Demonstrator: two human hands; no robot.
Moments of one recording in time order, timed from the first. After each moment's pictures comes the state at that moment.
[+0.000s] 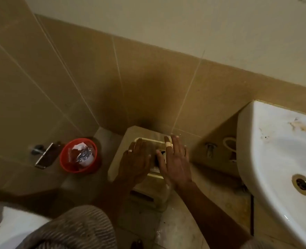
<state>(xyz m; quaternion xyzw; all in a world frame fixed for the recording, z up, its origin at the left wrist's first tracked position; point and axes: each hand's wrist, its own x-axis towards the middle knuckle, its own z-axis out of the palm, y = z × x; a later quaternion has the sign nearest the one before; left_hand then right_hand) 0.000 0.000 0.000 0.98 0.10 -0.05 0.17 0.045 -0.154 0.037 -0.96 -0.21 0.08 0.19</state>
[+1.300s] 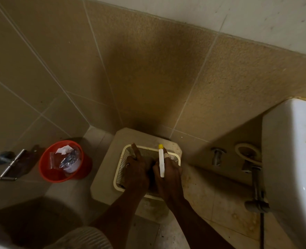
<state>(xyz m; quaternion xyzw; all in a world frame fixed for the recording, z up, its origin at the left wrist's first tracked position) 0.078 -0.034 -0.094 0.88 0.37 -0.15 0.27 0.088 -0.132 -0.093 -0.92 -0.08 0.09 0.38</state>
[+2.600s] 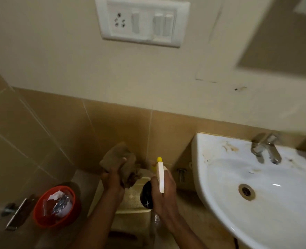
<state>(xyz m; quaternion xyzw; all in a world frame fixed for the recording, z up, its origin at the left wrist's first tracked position) 0.060 -0.028 0.119 0.43 0.40 0.15 0.80 0.027 -0.195 0.142 -0.83 0.00 0.05 0.56</state>
